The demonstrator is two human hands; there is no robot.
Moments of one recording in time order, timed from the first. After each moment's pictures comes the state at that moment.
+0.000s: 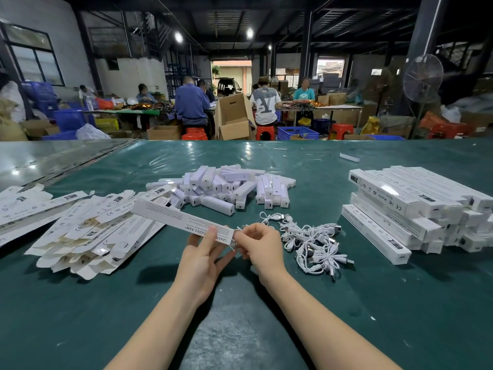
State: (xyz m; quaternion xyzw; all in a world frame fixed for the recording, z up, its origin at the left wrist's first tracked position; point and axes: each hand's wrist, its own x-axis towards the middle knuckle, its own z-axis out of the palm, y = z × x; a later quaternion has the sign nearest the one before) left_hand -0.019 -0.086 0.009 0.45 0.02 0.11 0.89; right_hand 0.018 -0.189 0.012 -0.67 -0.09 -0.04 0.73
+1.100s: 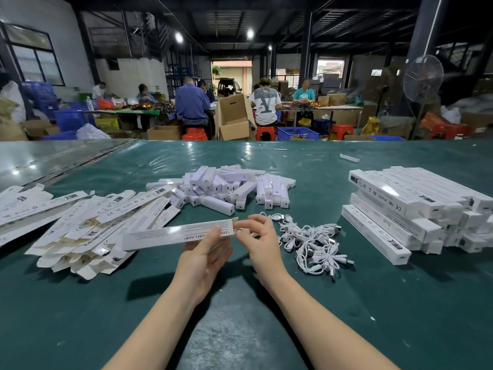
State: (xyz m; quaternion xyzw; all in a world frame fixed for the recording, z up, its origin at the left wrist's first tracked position) left_hand -0.014 -0.083 0.007 0.44 0.08 0.10 0.89; right_hand 0.012 -0.191 0.017 -0.70 -0.16 -0.07 0.70
